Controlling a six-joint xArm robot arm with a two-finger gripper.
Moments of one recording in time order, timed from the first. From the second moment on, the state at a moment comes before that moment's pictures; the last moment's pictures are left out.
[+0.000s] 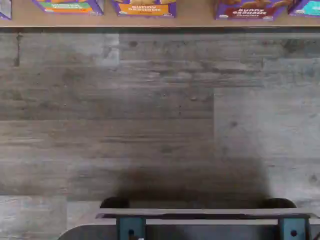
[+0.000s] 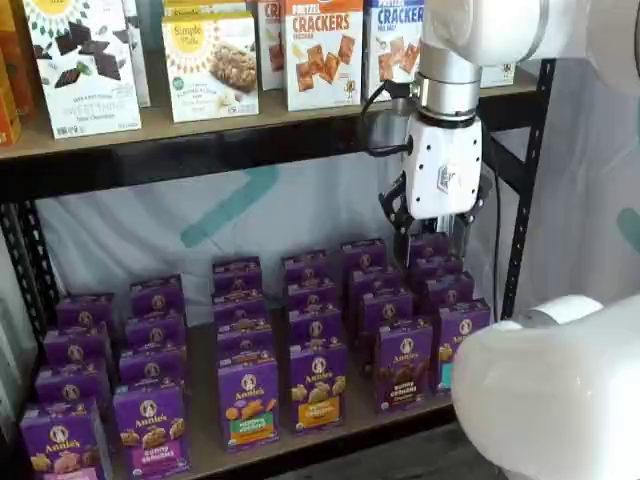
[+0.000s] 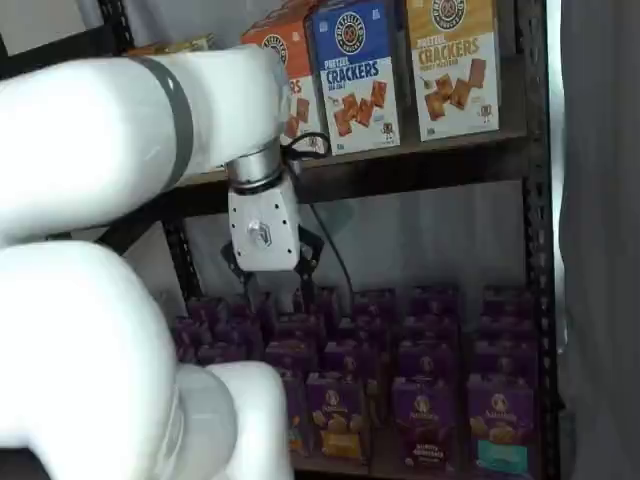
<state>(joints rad) 0.13 -0.92 -0.50 0.03 1.42 0.14</state>
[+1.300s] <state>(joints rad) 0.13 -0.79 -0.42 0.01 1.21 0.14</state>
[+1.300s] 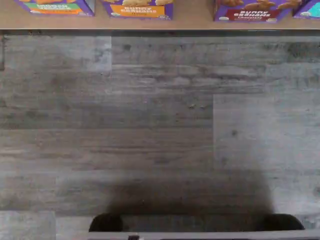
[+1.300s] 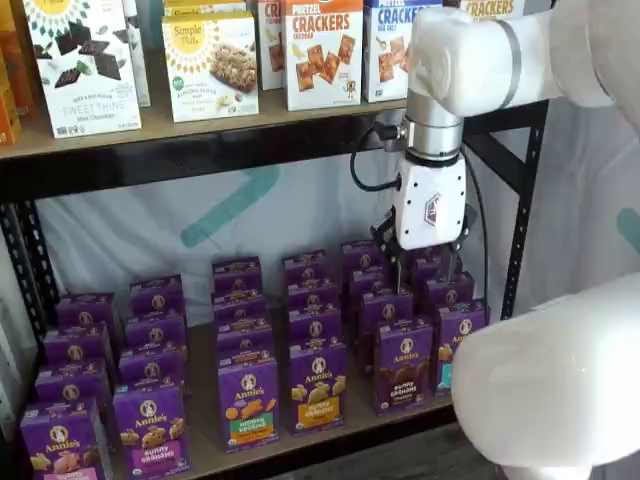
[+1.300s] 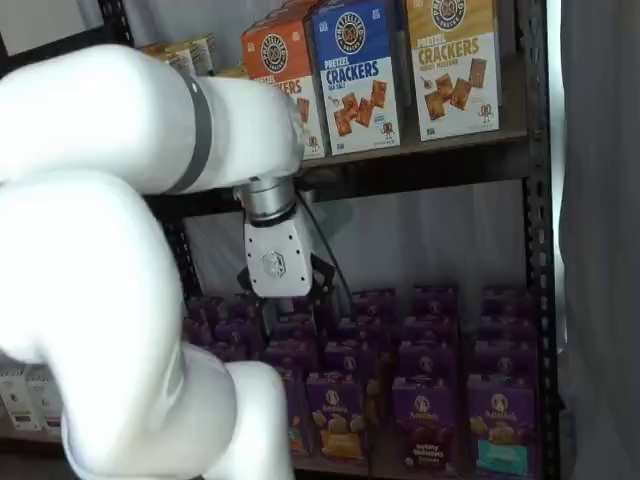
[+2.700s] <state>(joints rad) 0.06 -0.31 -0.42 -0.02 0.72 0.08</state>
